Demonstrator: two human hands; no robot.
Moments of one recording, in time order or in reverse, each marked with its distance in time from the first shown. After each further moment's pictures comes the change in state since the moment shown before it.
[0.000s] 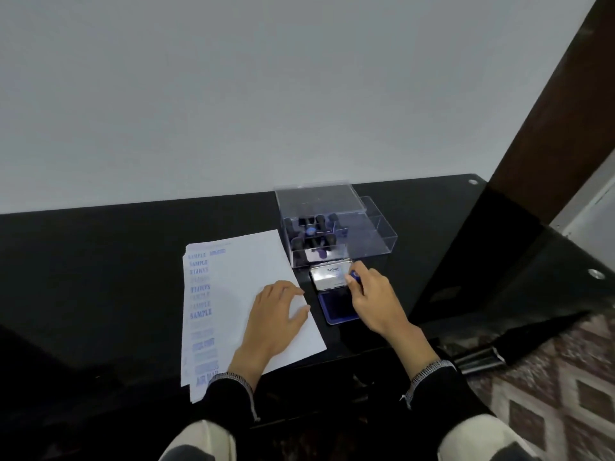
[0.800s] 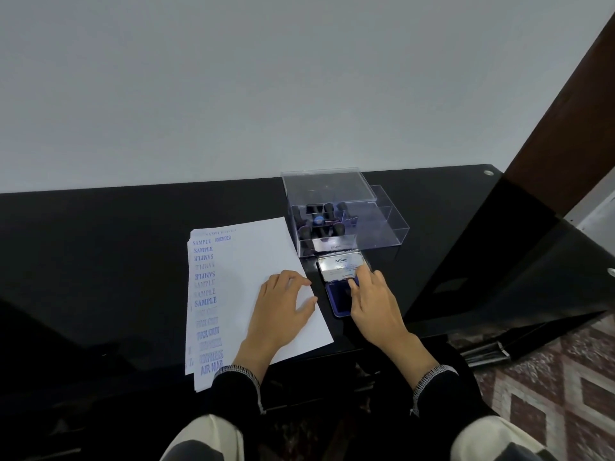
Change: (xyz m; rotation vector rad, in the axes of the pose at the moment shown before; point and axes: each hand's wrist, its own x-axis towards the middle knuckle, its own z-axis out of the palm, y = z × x) left_hand 0.000 0.000 0.003 -0.012 0.038 -0.013; right_hand -0.014 -0.004 0.027 -0.085 0.089 -0.074
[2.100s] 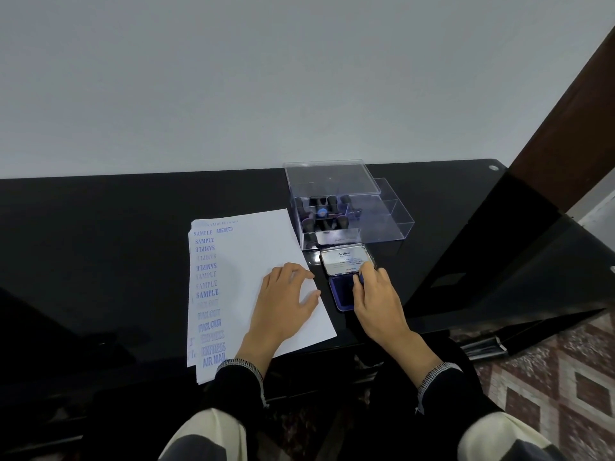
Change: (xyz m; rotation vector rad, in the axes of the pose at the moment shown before) left_hand 0.001 0.000 0.000 -0.007 -0.002 -0.016; right_hand -0.003 0.002 0.009 0.004 0.026 0.019
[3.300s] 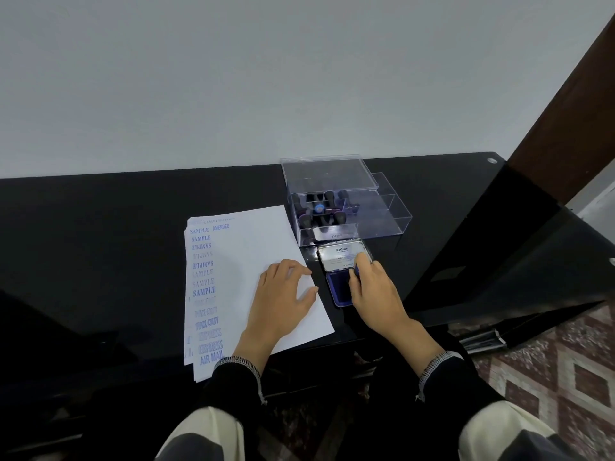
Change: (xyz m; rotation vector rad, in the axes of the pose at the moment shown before) left_hand 0.000 -0.001 0.001 0.014 0.010 0.000; right_hand 0.009 0.000 -0.006 -0.027 -0.090 -0.024
